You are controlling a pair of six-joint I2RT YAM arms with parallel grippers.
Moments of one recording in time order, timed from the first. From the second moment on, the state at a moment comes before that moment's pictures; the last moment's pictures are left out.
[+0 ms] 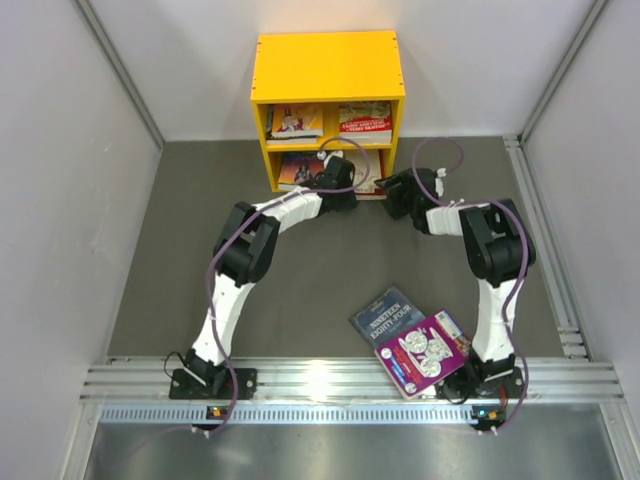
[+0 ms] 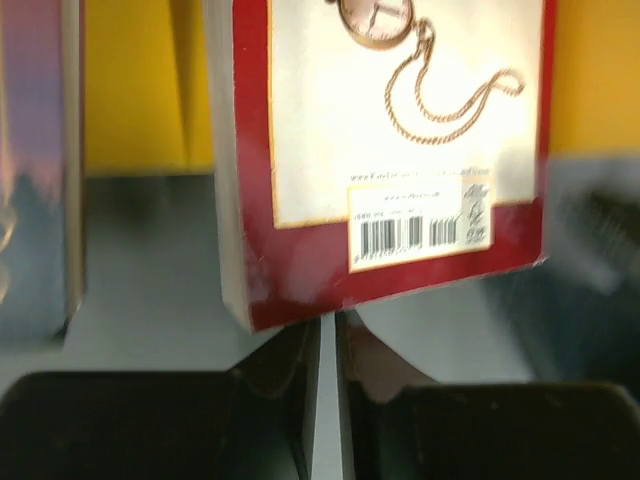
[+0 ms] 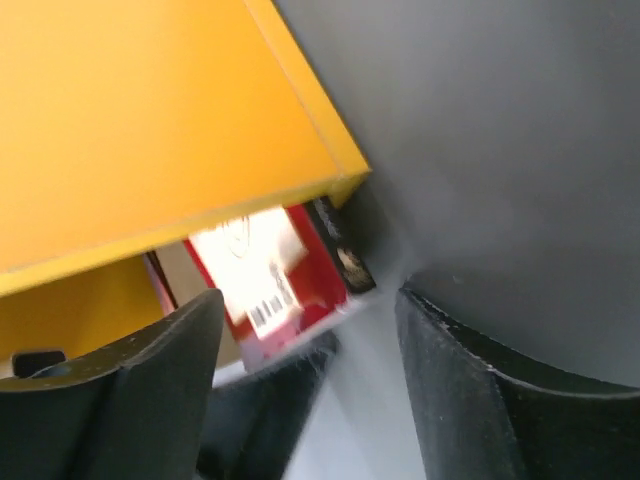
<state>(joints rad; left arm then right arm) -0.57 2.34 1.79 -0.18 -0.05 -0.68 0.28 2.07 1.16 0.39 -0.02 1.36</state>
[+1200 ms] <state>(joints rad) -0.72 1.96 1.36 -0.15 -0.16 -0.71 0.31 1.26 0.64 0.12 -0.07 0.94</state>
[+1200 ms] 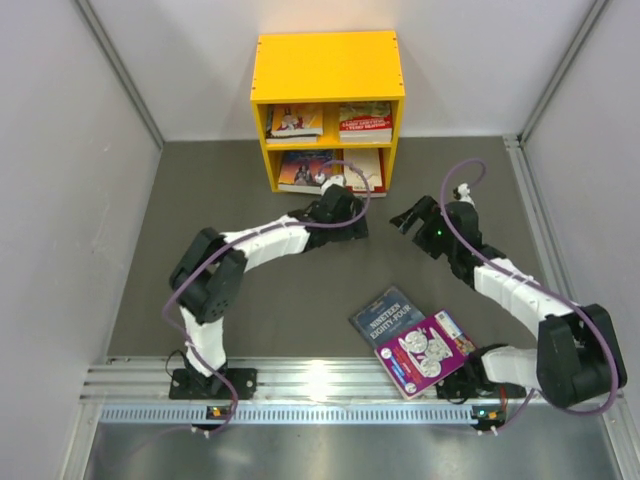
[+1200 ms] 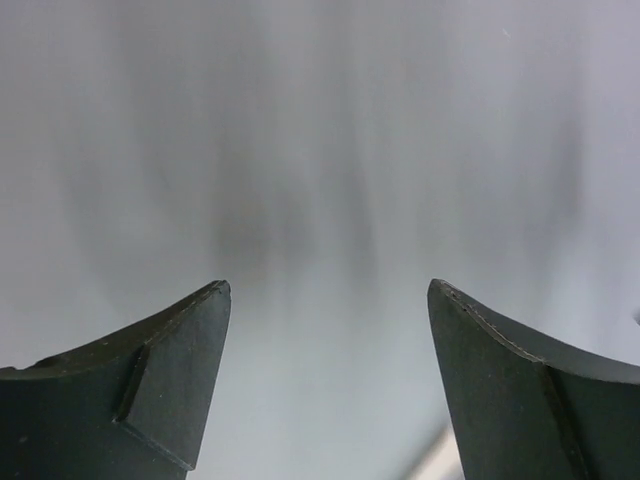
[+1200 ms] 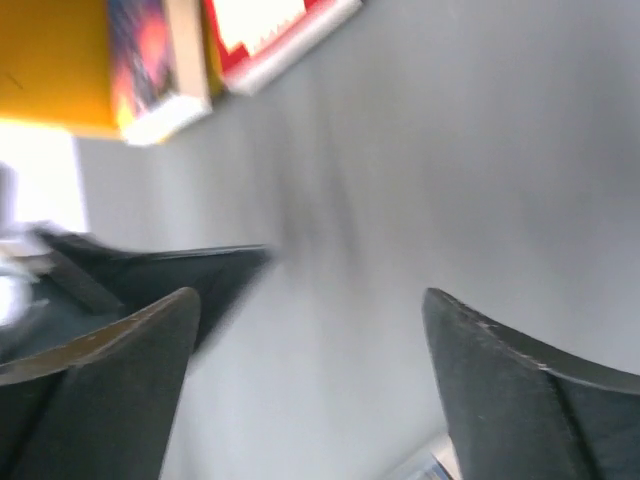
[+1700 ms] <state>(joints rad) -0.97 1.33 0.68 -0.14 -0.21 -1.02 0.32 1.35 0.64 -0.33 -0.32 0.65</state>
